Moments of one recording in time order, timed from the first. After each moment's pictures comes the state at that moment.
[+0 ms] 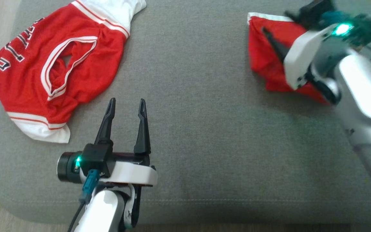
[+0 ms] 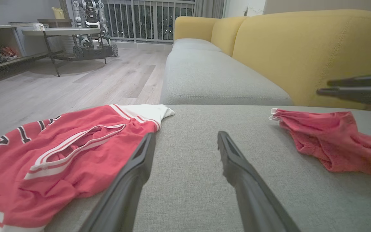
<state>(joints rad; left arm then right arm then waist) -0.14 0.05 -0.41 0.01 -0.15 0.26 -0.26 -0.92 -0.32 0.53 0.63 0.34 0.13 0.19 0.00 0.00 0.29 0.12</state>
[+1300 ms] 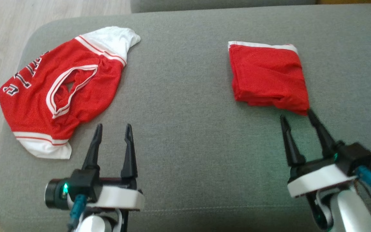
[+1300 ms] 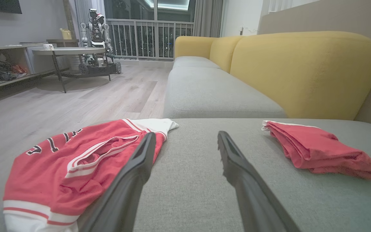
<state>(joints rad) 0.01 0.05 -0.31 -0.04 -0.11 0.20 -0.26 -0.09 -0.08 0.03 0.12 0.14 0.13 -0.25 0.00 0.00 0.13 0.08</state>
